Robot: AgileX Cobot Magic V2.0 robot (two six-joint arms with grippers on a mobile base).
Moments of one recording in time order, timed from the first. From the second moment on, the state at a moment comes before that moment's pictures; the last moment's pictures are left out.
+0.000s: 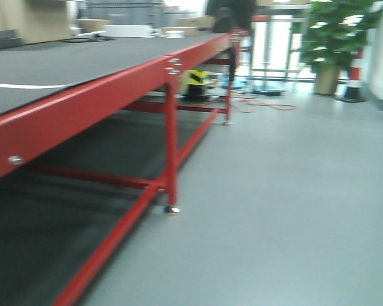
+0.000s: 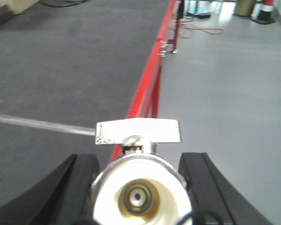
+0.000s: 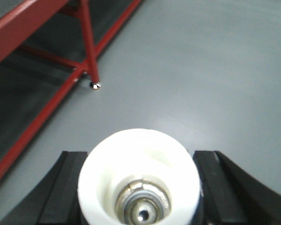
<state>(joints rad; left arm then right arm) 0.09 1.30 -1.70 -0.10 0.82 0.13 0.09 1.27 -1.64 0.11 1.00 -0.09</state>
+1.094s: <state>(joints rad) 0.09 1.30 -1.70 -0.10 0.82 0.13 0.09 1.27 -1.64 0.11 1.00 -0.09</state>
